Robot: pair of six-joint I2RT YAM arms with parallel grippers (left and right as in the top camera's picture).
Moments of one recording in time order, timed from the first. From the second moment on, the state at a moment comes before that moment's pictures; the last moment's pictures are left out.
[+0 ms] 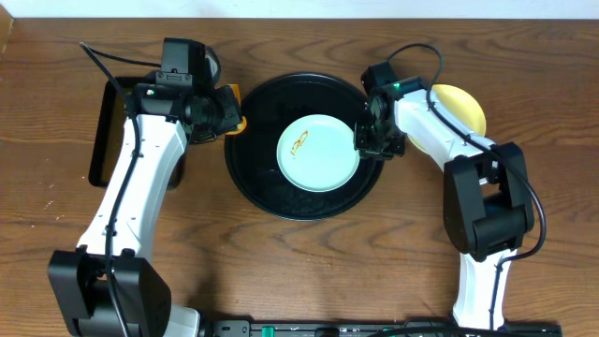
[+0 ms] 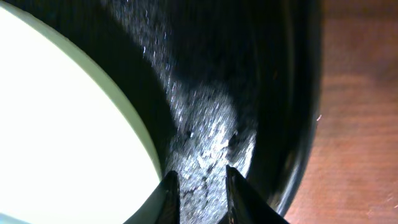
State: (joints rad) left arm -0.10 1.64 1.43 -0.90 0.20 -0.43; right arm 0.35 2.14 1.59 -0.98 -0.16 0.48
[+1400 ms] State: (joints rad) left arm -0.10 1.64 1.43 -0.89 0.20 -0.43; right arm 0.61 2.16 1.60 -0.85 -0.05 0.88
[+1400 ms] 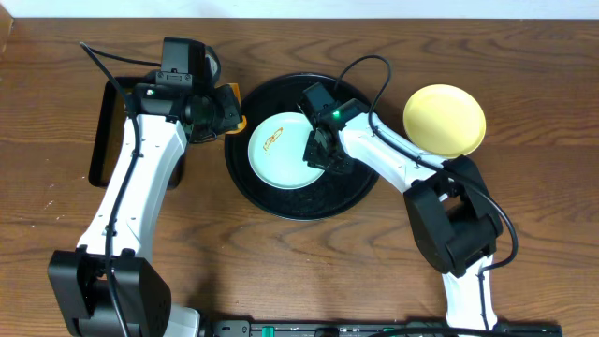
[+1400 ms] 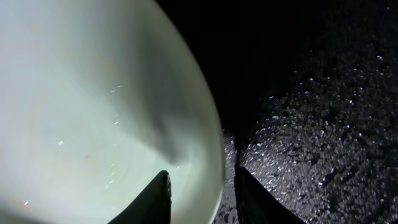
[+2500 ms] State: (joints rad) left arm -0.16 1.64 1.41 -0.83 0.23 -0.43; right arm 0.38 2.20 1.61 -0.61 -0.15 0.35
